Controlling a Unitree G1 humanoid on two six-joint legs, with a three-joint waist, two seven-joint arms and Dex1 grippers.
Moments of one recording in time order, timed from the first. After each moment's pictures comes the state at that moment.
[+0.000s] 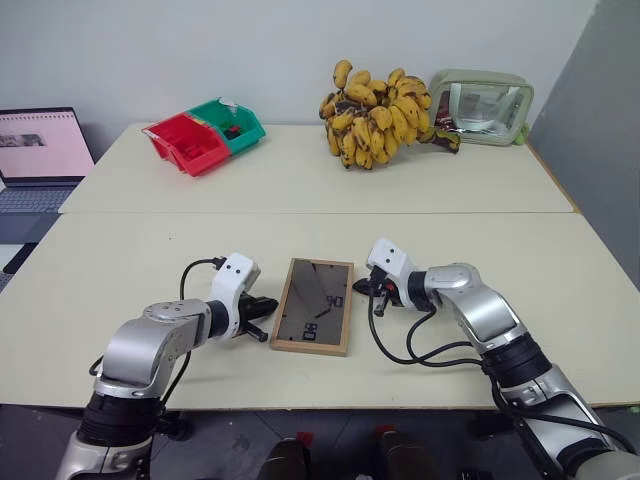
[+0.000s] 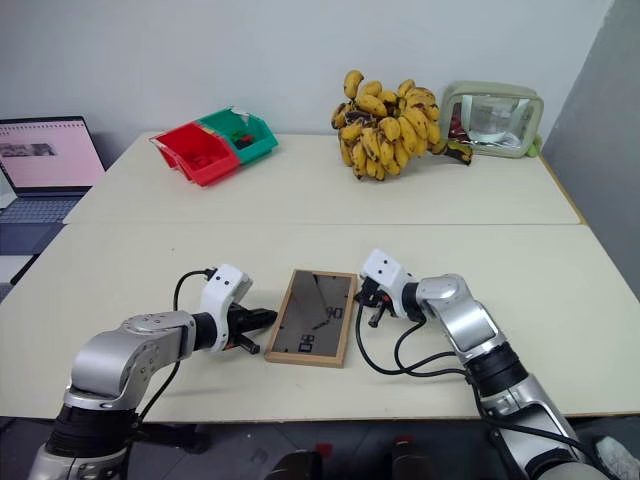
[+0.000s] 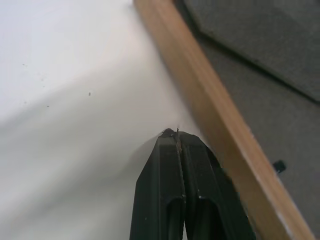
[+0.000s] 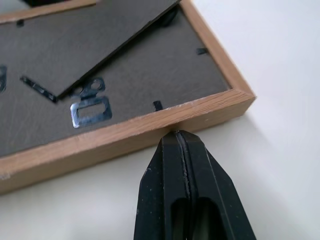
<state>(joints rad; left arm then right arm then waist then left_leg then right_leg) -0.33 0.56 0.03 -0.25 -0.36 1.10 -0.59 -0.63 -0.34 0.33 0.08 0.03 0.62 0.84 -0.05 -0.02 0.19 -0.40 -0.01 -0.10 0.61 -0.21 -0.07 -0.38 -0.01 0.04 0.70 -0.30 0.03</state>
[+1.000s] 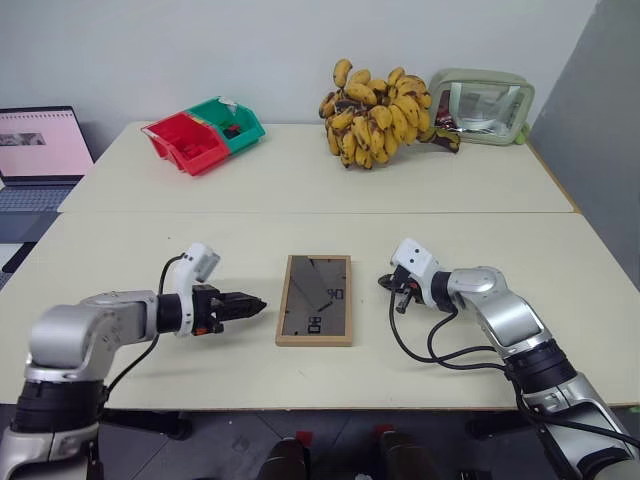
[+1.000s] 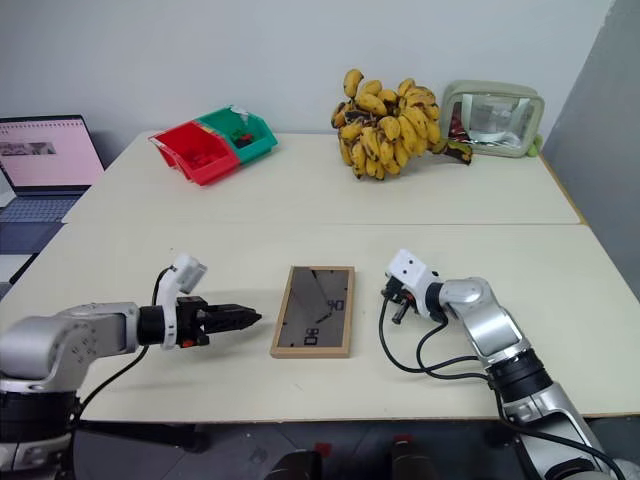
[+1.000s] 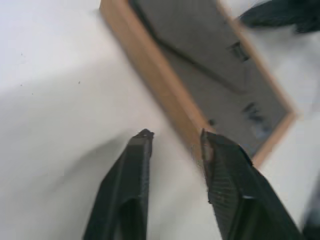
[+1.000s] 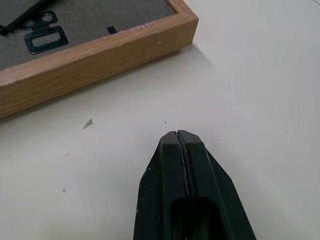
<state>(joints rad) -0.41 0.78 0.27 -0.02 -0.76 1.38 -0.95 -0.57 -0.47 0.29 0.08 0.02 0.53 0.83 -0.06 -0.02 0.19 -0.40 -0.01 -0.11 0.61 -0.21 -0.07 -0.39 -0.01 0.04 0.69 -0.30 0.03</state>
